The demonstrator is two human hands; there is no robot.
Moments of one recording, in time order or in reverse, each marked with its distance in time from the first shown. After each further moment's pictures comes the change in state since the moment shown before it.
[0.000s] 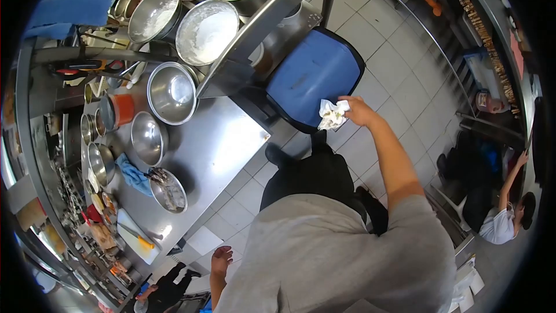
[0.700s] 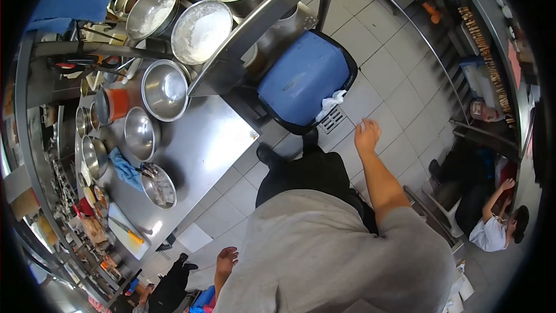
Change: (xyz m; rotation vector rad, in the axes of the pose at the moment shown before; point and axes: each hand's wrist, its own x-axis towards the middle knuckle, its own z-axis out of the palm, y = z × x) left_hand -0.014 -0.040 0.056 -0.034 -0.045 -0.010; right_hand -0.087 0.045 0.077 -0.170 0.823 0.468
